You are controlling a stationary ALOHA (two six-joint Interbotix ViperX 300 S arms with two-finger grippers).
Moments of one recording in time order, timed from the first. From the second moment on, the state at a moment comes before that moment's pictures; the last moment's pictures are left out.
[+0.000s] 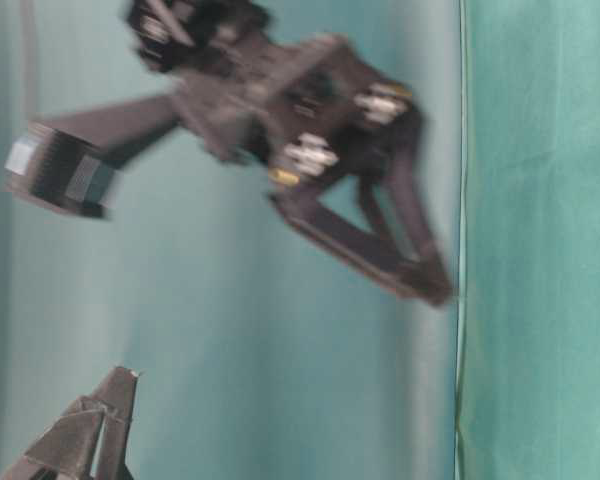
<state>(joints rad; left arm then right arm) -0.01 -0.52 0.72 0.00 0.07 0.00 0.02 -0.03 0.55 -0.54 0.07 0.72</state>
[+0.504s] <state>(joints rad) -0.01 -0.52 0.72 0.00 0.07 0.00 0.02 -0.29 0.59 -0.60 0.17 0.72</state>
